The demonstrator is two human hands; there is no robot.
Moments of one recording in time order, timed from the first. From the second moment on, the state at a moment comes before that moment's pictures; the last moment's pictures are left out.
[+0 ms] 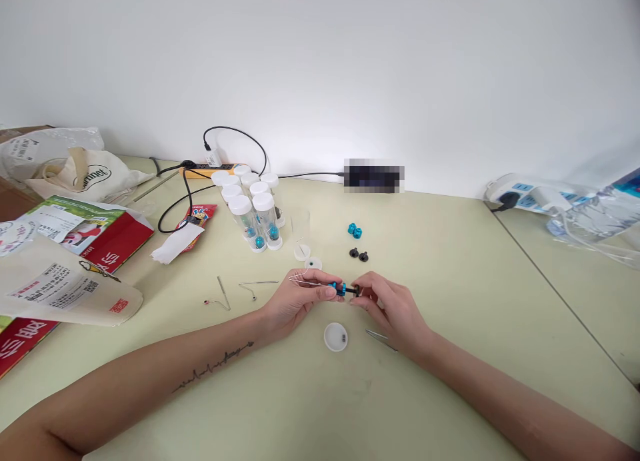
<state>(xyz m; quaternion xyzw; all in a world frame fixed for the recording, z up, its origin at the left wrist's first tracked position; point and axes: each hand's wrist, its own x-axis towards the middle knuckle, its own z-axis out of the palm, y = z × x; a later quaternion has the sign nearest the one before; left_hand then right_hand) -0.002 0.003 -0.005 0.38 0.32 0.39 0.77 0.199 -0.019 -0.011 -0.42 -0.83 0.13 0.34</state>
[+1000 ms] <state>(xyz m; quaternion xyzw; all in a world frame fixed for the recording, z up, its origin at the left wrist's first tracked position) -0.003 0.002 -0.006 0.40 0.30 0.38 0.78 0.200 -0.019 -0.009 -0.42 -0.84 0.13 0.33</state>
